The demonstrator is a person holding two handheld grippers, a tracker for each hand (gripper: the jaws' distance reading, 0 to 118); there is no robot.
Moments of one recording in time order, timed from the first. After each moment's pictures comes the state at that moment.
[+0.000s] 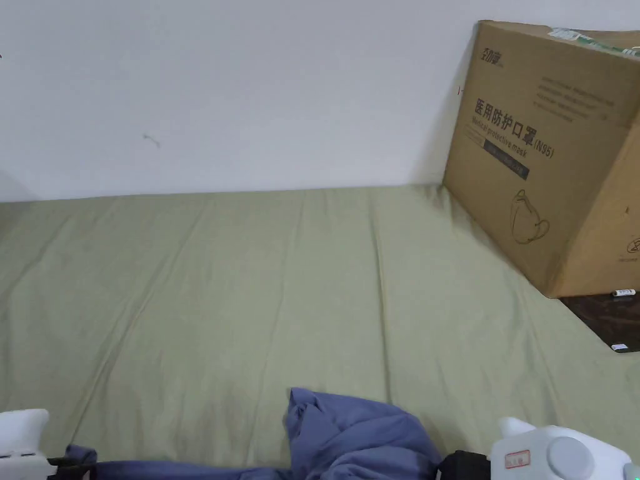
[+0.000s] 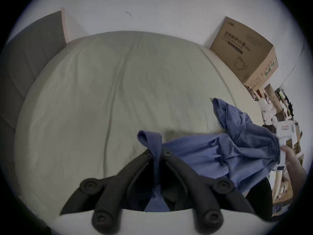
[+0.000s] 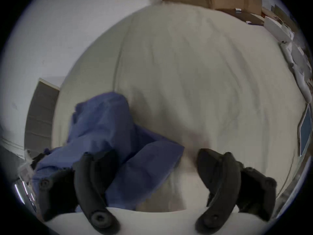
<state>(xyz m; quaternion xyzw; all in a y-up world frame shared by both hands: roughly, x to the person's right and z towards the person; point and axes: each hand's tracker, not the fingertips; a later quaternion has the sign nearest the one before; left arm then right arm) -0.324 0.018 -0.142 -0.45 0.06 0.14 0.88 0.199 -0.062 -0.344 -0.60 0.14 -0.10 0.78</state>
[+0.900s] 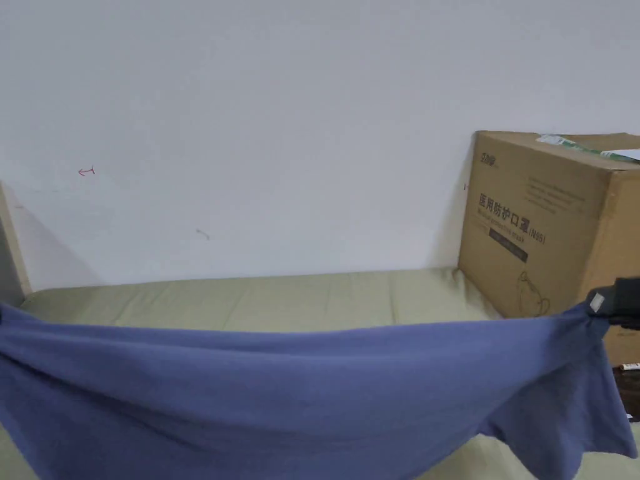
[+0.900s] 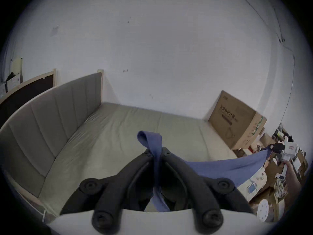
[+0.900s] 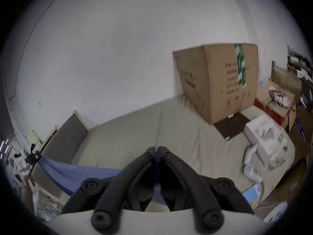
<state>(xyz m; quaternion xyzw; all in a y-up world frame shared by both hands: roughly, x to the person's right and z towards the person) -0.375 0.293 -0.030 -0.17 0.14 0.16 0.96 0.299 0.288 -0.291 -0.26 0.20 -0.12 0.94</state>
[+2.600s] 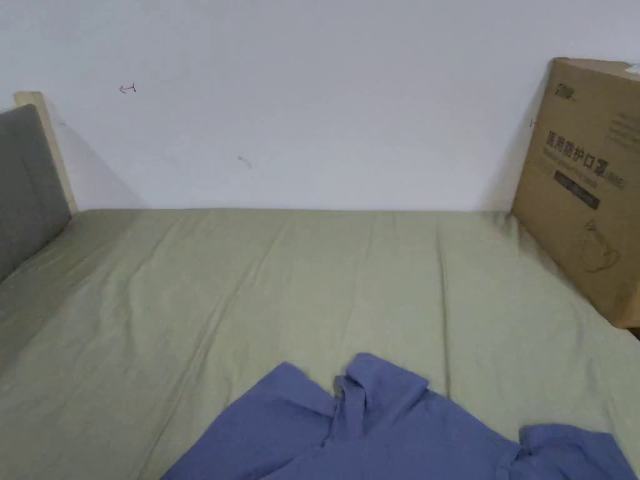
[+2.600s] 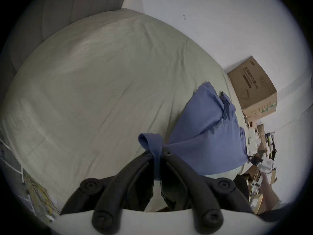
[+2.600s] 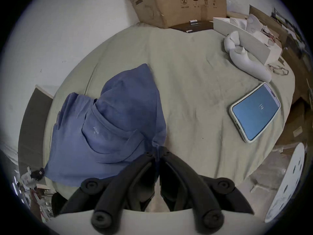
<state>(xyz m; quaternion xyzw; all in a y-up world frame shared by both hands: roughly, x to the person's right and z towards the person) -0.412 0.000 0.049 -0.44 0.11 0.32 0.83 0.368 -0.024 -0.238 -0.52 0.08 -0.11 0.84</state>
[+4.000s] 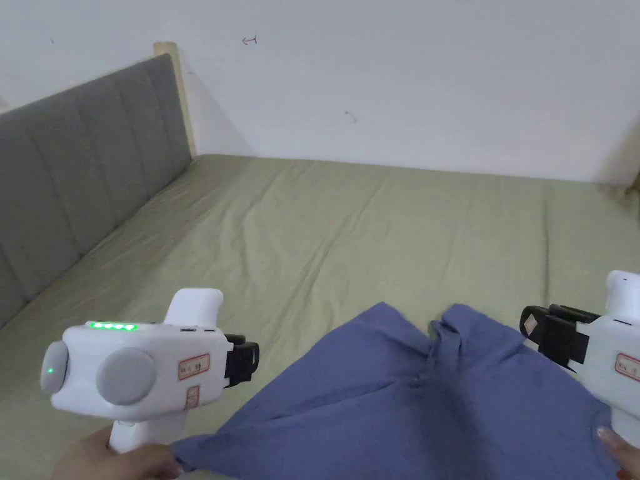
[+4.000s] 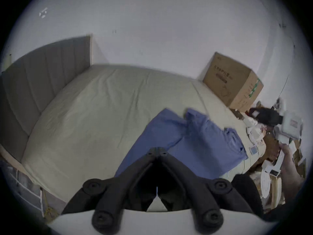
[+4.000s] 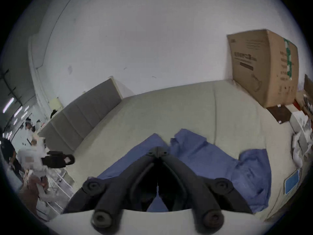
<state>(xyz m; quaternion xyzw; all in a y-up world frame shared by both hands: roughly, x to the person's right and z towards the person) -0.300 0.098 0.020 -0.37 0.09 0.17 0.91 0.085 0.130 -0.172 -0.27 0.37 -0.03 0.89</state>
